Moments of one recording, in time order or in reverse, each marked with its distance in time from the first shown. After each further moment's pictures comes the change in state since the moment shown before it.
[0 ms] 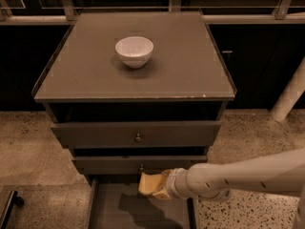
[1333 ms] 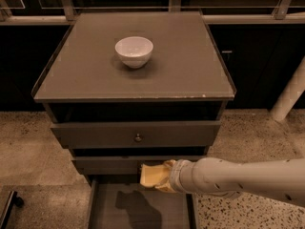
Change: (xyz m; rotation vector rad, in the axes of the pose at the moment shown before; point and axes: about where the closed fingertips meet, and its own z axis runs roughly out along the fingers) arm -0.039 -0.011 -0.068 0.078 -0.022 -0.109
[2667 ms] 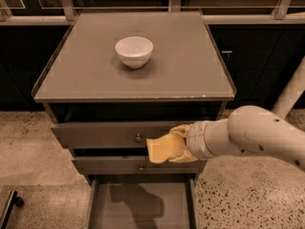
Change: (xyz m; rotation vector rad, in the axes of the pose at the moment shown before) arm -0.077 -0.065 -0.132 -0.040 -0.114 -0.331
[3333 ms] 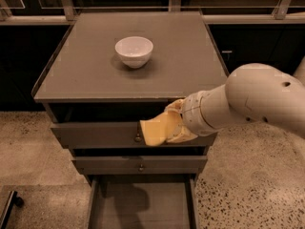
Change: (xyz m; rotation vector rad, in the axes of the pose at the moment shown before) arm -0.064 -0.041 -0.059 0.003 0.059 -0.121
